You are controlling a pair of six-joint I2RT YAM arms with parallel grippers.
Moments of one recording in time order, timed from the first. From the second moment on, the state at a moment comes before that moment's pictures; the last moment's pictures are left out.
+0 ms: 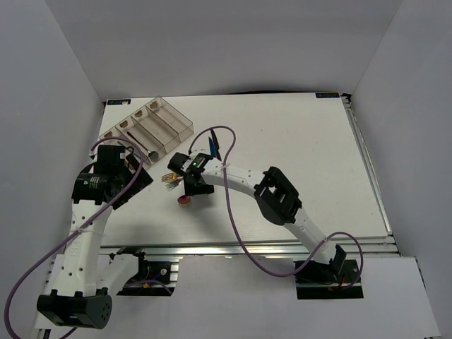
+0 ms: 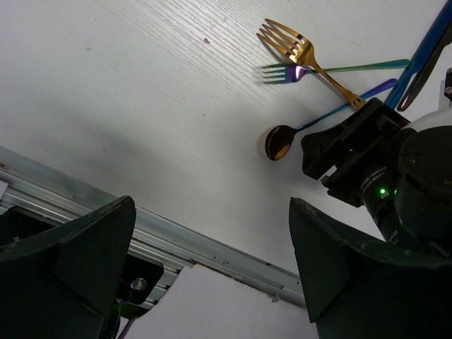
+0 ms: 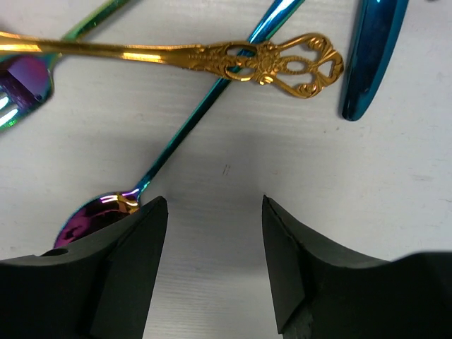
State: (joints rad) left arm -0.07 0.94 1.12 -1.18 -0.17 -0.69; right arm 1.08 2.39 2.05 -0.95 0.31 0.84
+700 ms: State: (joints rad) left arm -0.10 0.95 1.17 -1.16 -0.08 -0.70; right arm 1.07 2.44 2.17 -0.89 0.35 0.95
